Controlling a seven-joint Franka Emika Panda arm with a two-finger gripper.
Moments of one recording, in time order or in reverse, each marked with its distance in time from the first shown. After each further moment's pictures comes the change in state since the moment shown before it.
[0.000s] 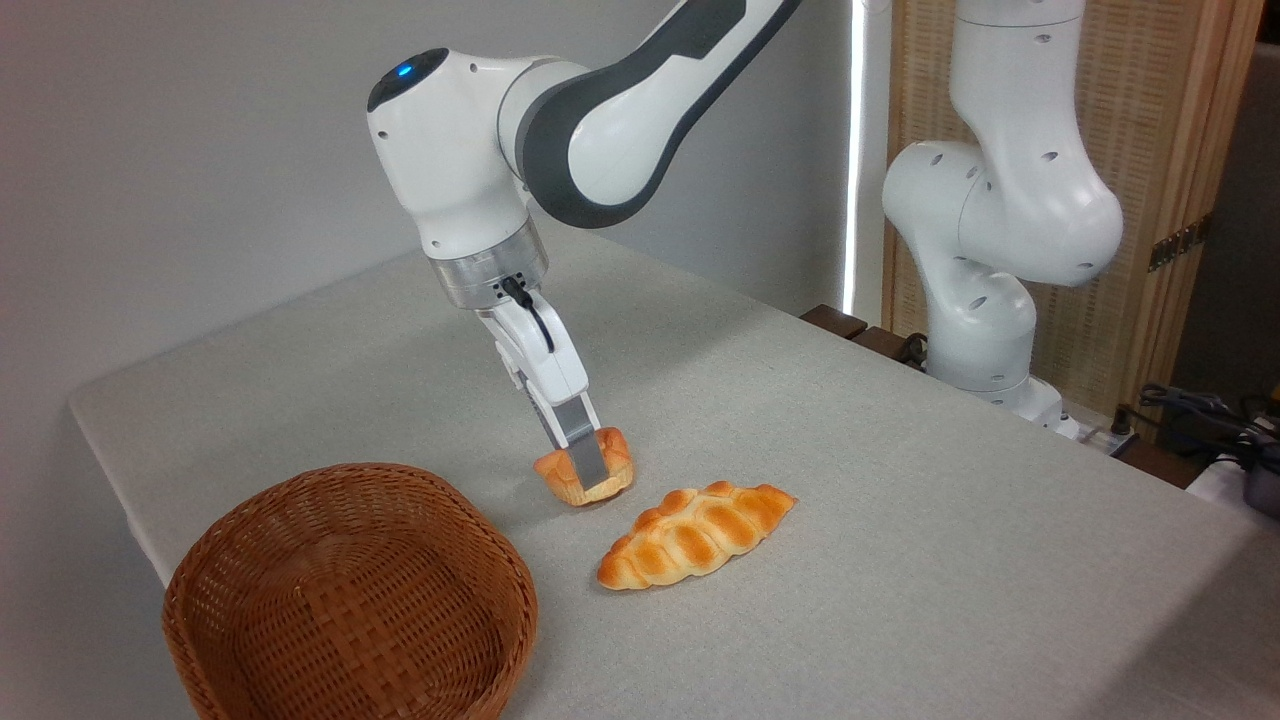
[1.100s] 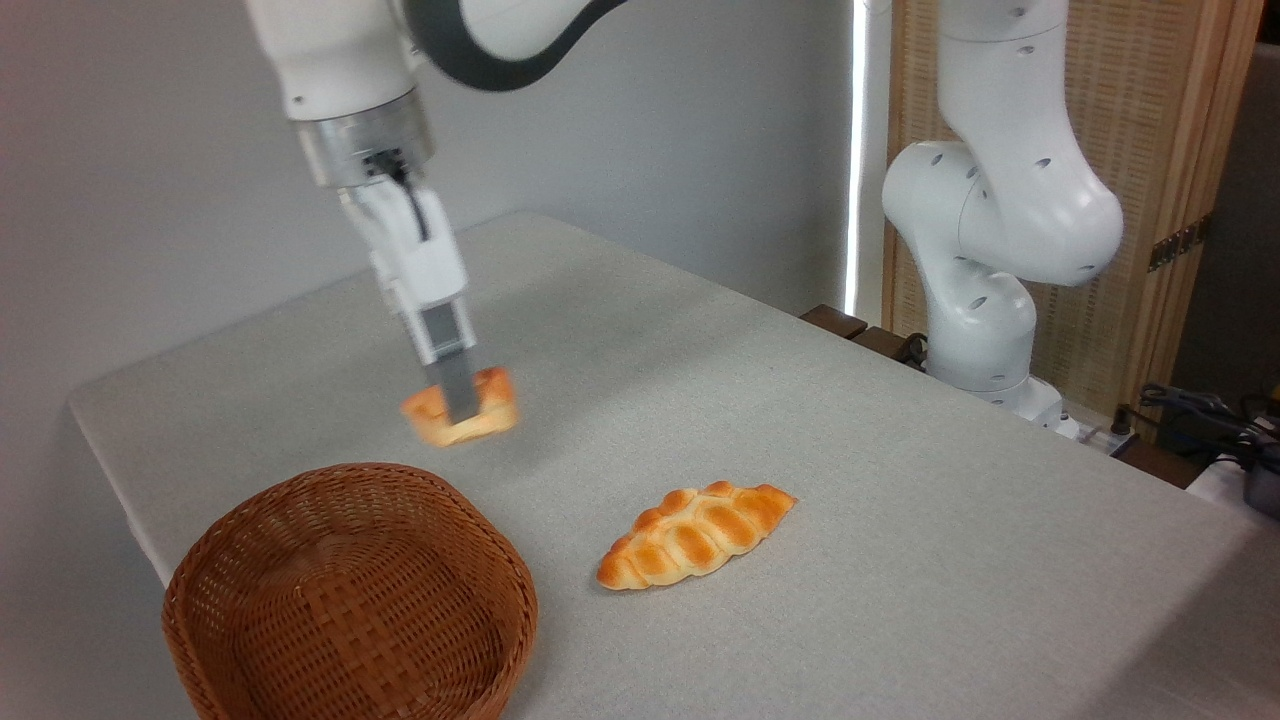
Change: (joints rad) arm 0.002 0.152 0.011 0.474 -0.001 -0.187 -0.003
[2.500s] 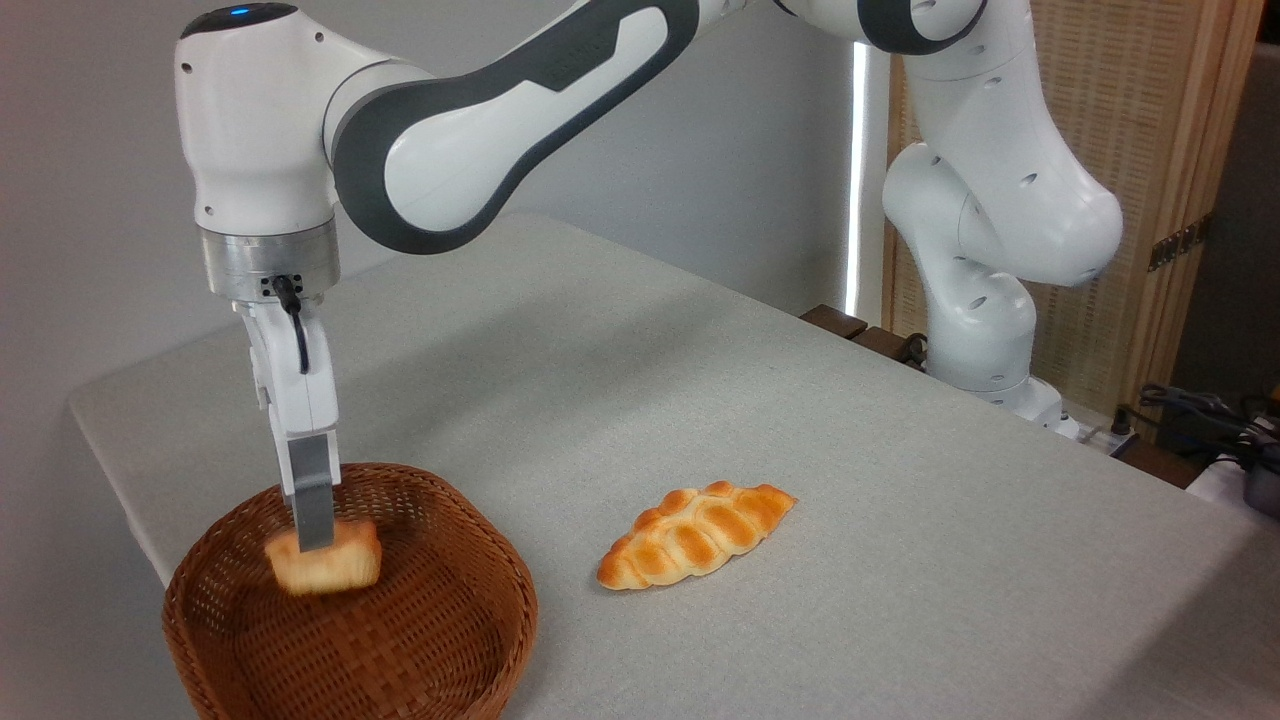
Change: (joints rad) arm -0.007 0.216 0.008 0.095 0.033 0.357 -0.001
